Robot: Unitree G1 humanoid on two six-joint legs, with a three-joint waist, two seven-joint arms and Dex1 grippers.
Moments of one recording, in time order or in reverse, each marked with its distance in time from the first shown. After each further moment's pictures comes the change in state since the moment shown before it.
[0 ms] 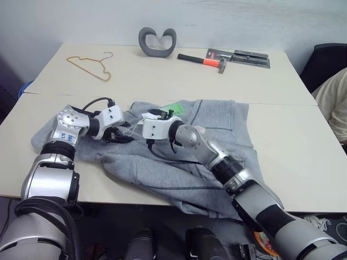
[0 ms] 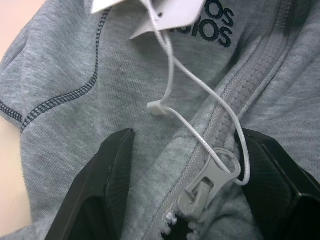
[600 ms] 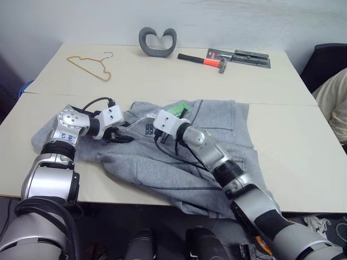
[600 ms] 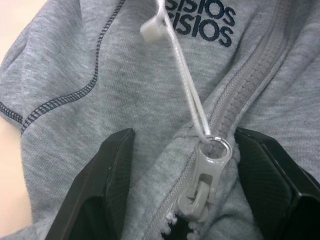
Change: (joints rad) left arm -0.001 -0.003 -0.002 -0.001 0.001 -0.009 0.002; right arm 0.138 0.018 -0.189 -0.119 0.199 0.144 0.018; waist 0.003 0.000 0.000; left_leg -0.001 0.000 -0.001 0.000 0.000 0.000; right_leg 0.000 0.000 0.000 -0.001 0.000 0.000
